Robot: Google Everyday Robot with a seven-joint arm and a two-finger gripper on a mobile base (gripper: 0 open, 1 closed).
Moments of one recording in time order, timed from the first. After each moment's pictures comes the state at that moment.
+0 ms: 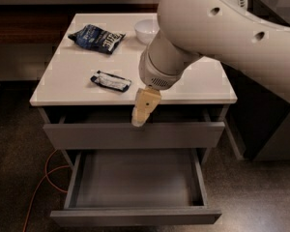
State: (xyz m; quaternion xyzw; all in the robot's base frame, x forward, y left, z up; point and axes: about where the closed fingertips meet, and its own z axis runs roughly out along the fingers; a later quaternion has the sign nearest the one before) arm 0.538 -0.009 0.888 -0.65 0.71 -0.01 0.28
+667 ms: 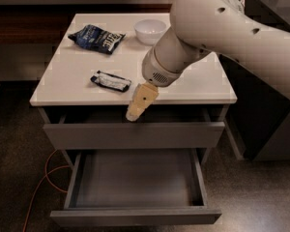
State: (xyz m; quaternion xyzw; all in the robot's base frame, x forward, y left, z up) arm 0.563 -0.002 0.868 -0.60 0.74 0.09 0.28
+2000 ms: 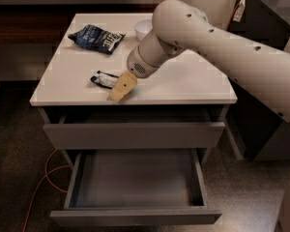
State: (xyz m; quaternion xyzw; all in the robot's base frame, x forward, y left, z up) arm 0.645 0.044 0.833 -0.54 0.77 0.16 0.29
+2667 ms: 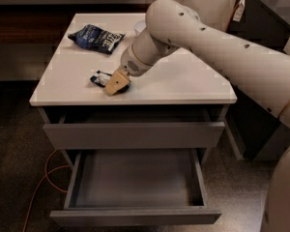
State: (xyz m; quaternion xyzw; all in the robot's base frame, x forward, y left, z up) arm 0.654 0.063 0.833 -0.53 0.78 0.18 0.29
